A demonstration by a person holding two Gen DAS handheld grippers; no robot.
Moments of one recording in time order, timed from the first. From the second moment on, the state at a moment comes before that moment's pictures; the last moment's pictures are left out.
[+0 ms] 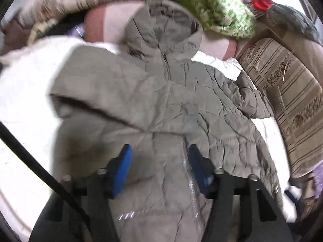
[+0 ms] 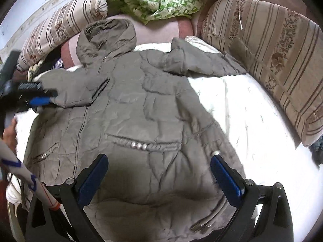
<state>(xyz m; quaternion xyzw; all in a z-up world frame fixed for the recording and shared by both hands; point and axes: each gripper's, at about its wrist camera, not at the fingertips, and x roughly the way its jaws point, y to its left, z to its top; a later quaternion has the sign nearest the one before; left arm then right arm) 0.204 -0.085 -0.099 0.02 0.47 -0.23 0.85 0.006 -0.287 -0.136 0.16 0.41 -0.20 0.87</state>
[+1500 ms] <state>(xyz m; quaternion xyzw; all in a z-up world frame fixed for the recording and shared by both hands) 0.093 -0.018 -0.097 0.05 0.44 -0.09 0.89 0.262 -0.381 -0.177 0.21 0.47 -0.19 0.84</state>
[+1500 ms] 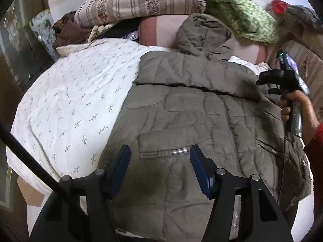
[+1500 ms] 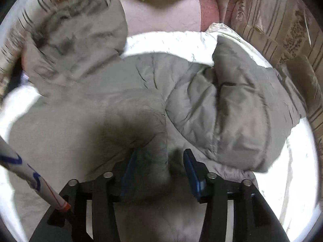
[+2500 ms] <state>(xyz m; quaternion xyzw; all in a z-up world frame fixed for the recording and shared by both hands) 0.089 -0.100 -0.123 0.13 0.49 -0.09 0.86 0.145 -0.663 -0.201 0.20 0.42 -0.40 0.79</state>
